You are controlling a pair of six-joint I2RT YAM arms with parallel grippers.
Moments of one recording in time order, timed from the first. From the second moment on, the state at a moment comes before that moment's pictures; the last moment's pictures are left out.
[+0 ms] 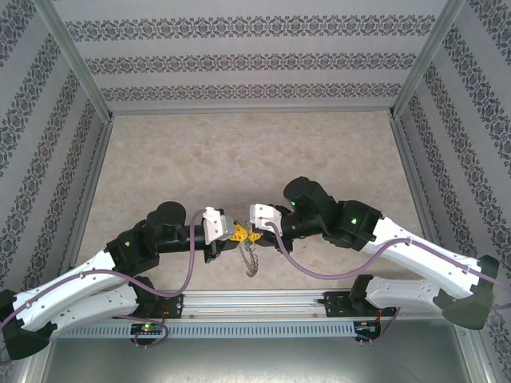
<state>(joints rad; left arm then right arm) -0.93 0.75 0.73 -0.28 0.38 0.18 1.02 1.08 1.11 -0.70 -0.40 -0.37</state>
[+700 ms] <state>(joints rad) -0.93 0.62 0.51 0.15 0.45 0.00 1.02 0.99 1.03 -0.54 -0.49 -0.31</state>
